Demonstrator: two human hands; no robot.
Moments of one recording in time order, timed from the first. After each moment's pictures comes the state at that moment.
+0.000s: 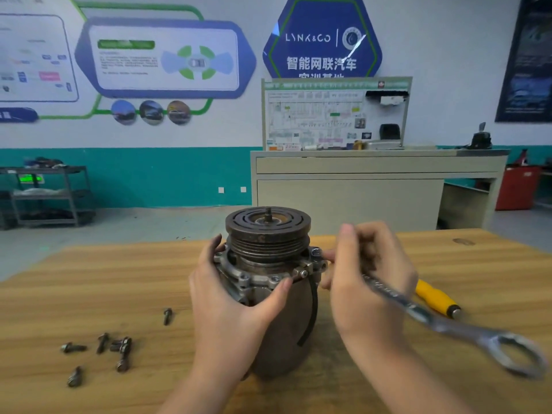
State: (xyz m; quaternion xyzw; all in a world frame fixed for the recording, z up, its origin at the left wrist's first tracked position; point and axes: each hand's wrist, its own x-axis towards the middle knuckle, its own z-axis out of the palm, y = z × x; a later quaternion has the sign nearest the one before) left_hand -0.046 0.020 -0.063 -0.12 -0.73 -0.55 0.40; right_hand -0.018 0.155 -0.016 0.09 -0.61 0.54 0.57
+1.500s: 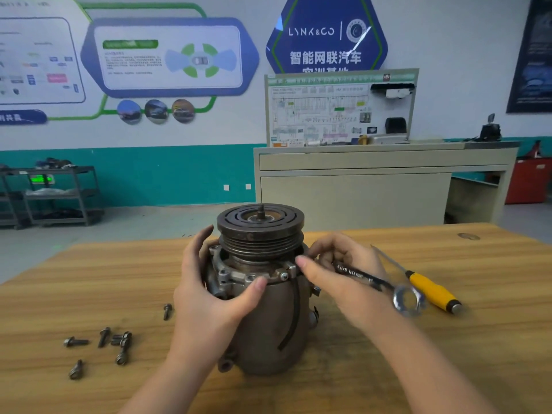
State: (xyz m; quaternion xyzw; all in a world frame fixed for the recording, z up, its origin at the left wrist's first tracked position) left_hand -0.048 0.002 -0.059 -0.19 -0.68 -0.62 0.33; right_hand -0.036 0.192 -0.029 0.20 -0.72 0.61 0.26
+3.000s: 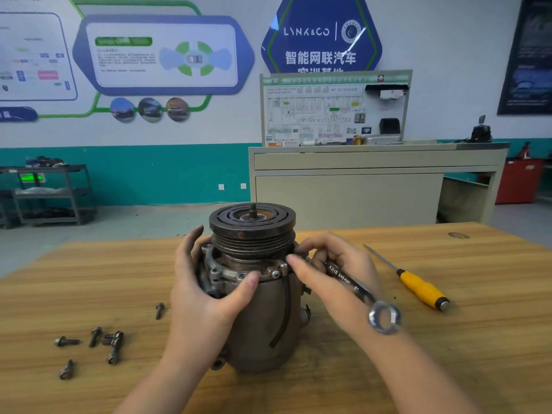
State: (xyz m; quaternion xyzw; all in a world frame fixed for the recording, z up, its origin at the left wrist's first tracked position) left_hand -0.043 0.007 -0.058 -0.19 -0.67 -0.64 0.32; right_hand -0.031 0.190 -0.032 0.21 -0.74 0.57 0.31
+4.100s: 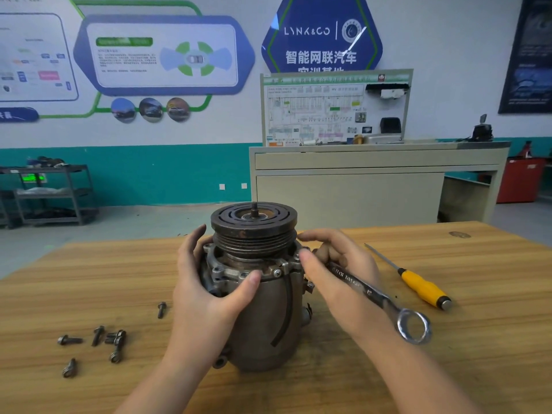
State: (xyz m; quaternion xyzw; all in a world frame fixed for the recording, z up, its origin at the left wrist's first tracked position) left_hand -0.041 0.008 -0.055 -0.18 -0.68 -0.64 0.31; right_hand -0.029 0.187 -0.033 0.22 -0.72 0.58 0.31
